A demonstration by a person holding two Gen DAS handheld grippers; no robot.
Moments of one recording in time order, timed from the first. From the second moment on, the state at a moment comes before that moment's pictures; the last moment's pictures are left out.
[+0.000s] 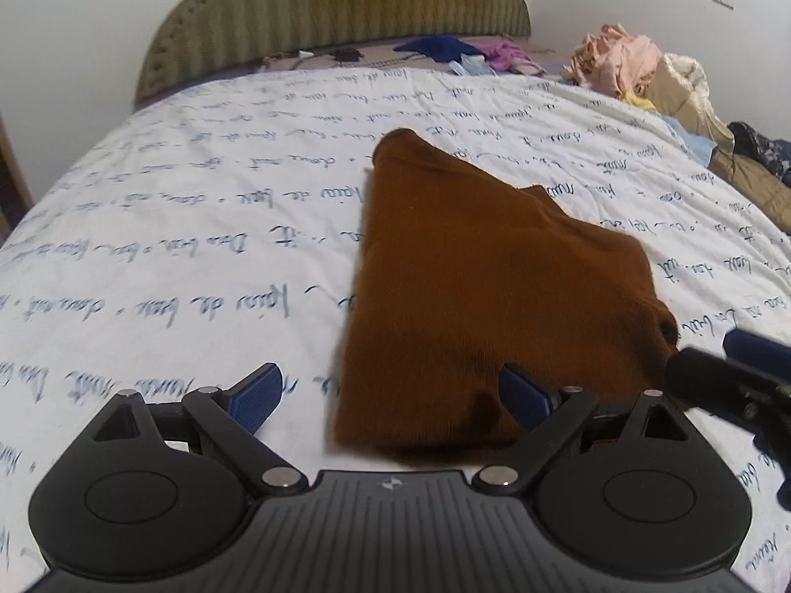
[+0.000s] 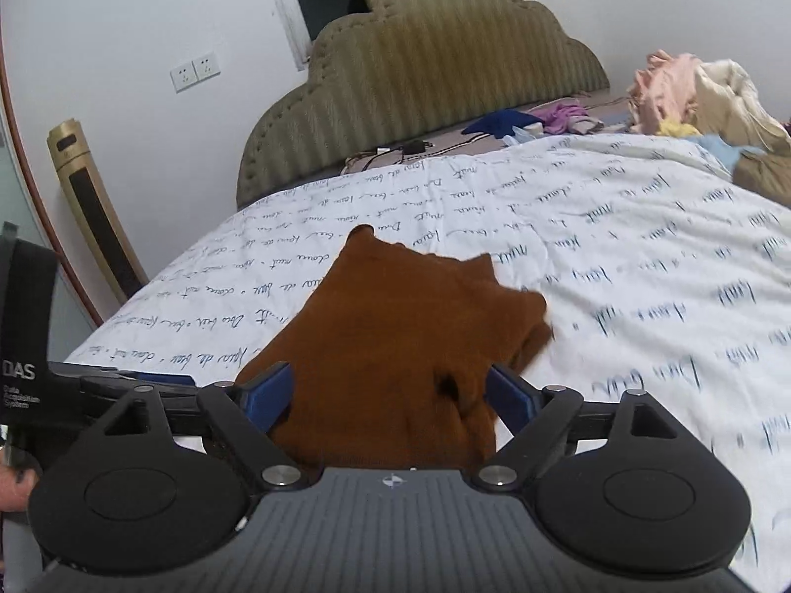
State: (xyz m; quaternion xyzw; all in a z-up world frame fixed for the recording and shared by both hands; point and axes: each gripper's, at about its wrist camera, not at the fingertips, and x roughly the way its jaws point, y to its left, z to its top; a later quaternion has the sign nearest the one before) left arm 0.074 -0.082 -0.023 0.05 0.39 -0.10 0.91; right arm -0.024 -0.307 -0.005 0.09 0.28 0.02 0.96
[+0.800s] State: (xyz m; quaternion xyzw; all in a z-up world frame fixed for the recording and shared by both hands) left arm 0.012 -0.046 0.006 0.02 0.30 -0.07 0.95; right arm -0.051 -0.309 -0.003 0.10 0.29 0.02 0.95
